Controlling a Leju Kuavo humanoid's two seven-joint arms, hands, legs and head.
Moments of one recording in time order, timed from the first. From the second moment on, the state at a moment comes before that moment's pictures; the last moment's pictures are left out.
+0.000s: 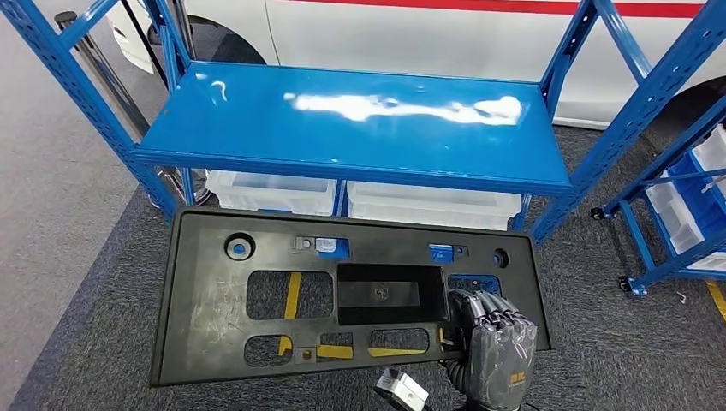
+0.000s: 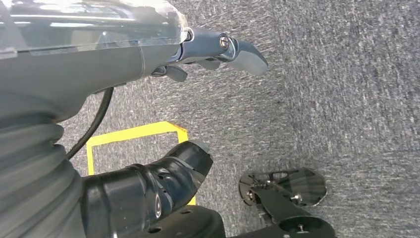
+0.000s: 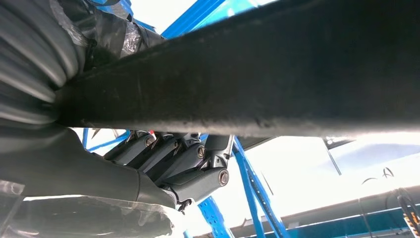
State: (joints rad) left arm -0.09 -0.24 1.00 -0.20 -1.23 0.19 -0.30; right arm 0.25 0.18 0.33 -1.87 1.37 -0.69 -0.27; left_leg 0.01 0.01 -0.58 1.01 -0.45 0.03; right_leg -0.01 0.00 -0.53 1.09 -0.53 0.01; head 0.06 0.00
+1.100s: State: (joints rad) left arm -0.09 -0.23 1.00 -0.20 -1.23 0.19 -0.31; right arm 0.29 0.21 0.28 -1.83 1.18 -0.69 -0.39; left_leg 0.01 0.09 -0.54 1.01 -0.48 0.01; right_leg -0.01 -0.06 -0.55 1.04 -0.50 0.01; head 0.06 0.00
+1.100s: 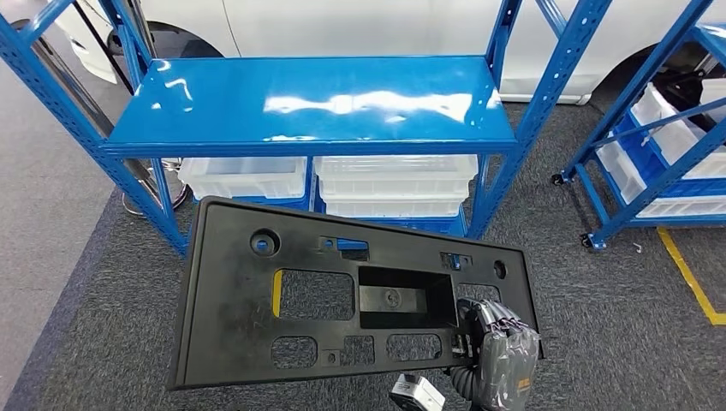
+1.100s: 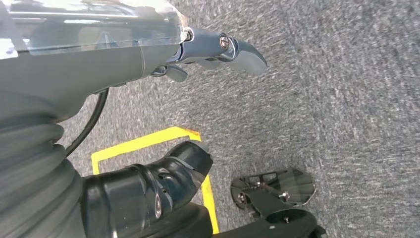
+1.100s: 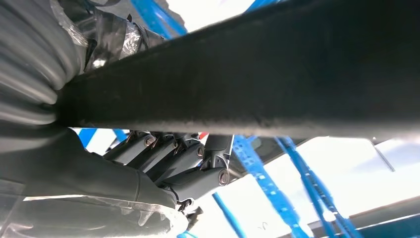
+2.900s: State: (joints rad) left arm -0.08 -0.23 1.03 -0.20 -1.23 0.21 -0.30; right arm 0.38 0.35 -0.06 -2.00 0.96 -0.70 -0.55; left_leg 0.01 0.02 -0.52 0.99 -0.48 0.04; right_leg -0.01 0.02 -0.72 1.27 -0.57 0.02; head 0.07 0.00
